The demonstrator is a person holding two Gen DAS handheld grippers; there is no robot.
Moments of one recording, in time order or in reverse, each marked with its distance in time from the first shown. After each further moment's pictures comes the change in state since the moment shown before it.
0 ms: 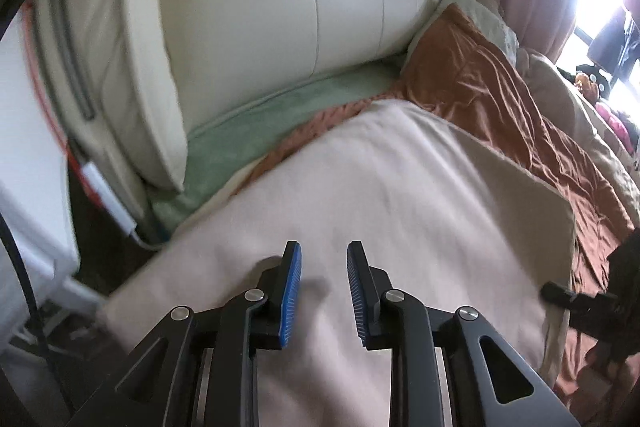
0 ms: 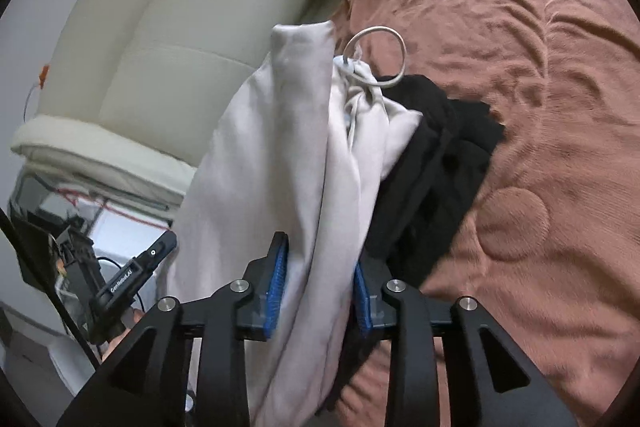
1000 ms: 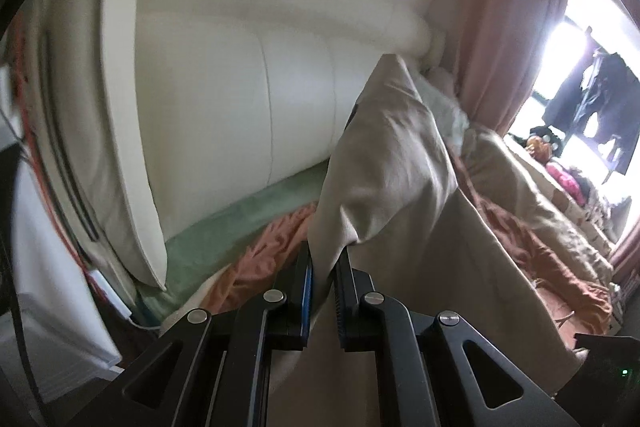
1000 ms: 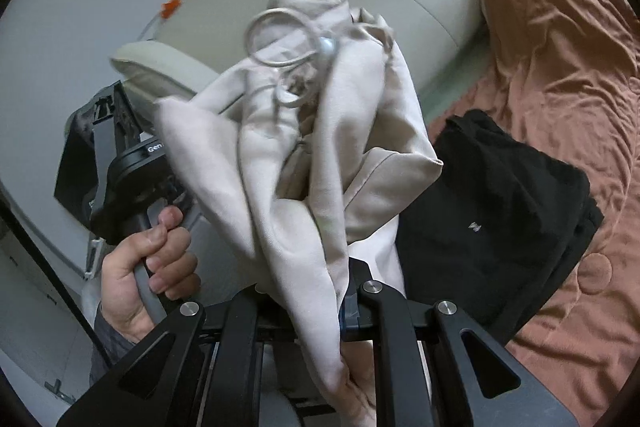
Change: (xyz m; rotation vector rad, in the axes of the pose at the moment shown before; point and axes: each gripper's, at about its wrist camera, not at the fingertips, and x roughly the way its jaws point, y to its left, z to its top) left arm -0.081 -0.017 0.112 -0.042 -0.192 -0.170; right arm -0.064 0.122 -0.011 -0.316 -0.084 0.162
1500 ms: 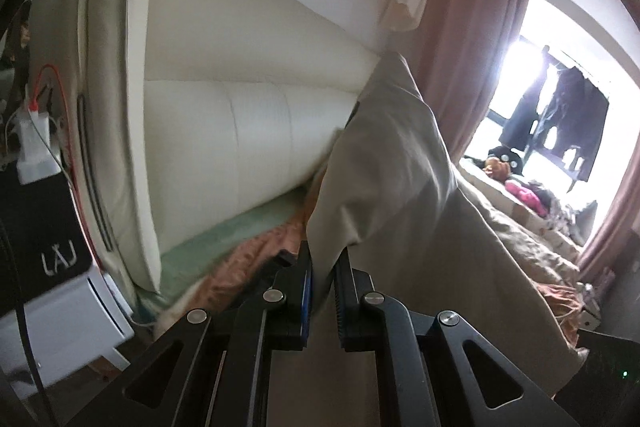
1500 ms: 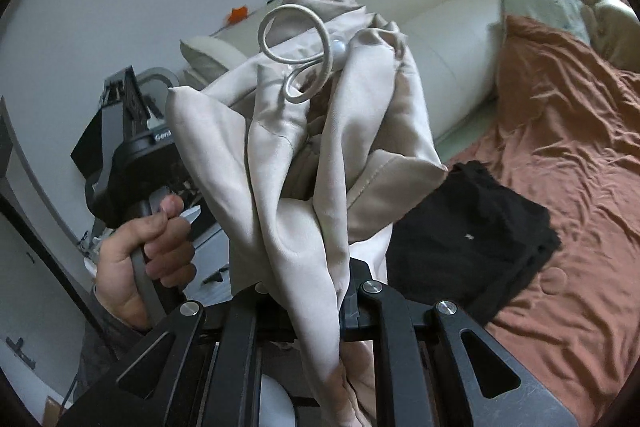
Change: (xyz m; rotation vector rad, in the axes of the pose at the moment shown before) left arm -0.139 -0.027 -0.005 0.032 -0.132 -0.113; right arm -0.105 0.118 -0.070 -0.188 -0.109 -0.046
